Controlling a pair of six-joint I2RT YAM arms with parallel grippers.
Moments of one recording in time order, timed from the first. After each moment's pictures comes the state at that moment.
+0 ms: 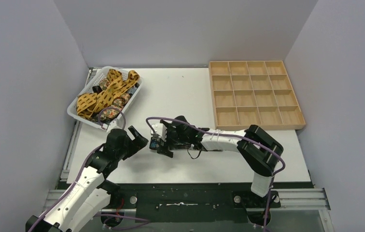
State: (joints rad) left arm -0.42 0.71 0.46 -0.47 -0.13 -0.93; right arm 0.94 1.79 1.01 0.20 -0.39 -0.46
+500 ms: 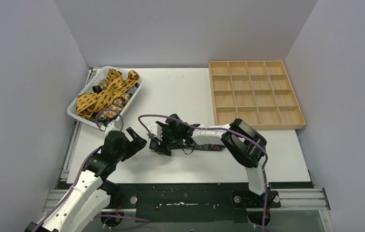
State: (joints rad) left arm -0.42 0.65 0.45 -0.52 -0.13 -0.94; right arm 0.93 1.99 1.16 0.11 -0.42 -0.53
